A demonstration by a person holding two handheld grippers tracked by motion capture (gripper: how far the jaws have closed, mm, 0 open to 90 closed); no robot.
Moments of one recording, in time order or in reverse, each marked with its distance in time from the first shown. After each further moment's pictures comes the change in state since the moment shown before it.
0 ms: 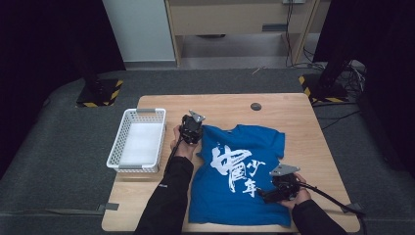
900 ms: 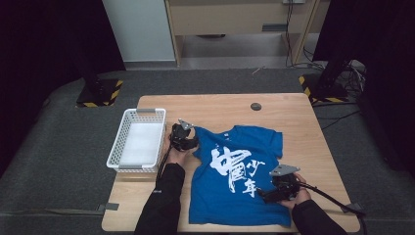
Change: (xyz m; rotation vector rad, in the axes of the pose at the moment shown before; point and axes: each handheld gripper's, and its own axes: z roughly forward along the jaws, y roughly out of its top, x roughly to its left) left arm 0.022 -0.049 0.032 0.004 -0.028 -0.044; right arm 0.000 0.000 0.000 0.000 -0.001 0.001
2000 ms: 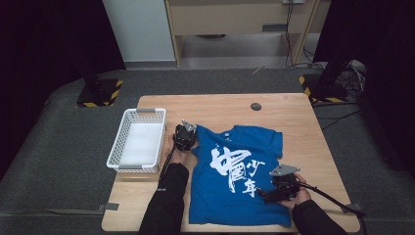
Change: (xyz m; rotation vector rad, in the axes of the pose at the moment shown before) left arm -0.002 -0.003 0.015 -0.016 -0.007 0.018; right arm 0.000 -0.001 0.000 -0.004 0.000 0.000
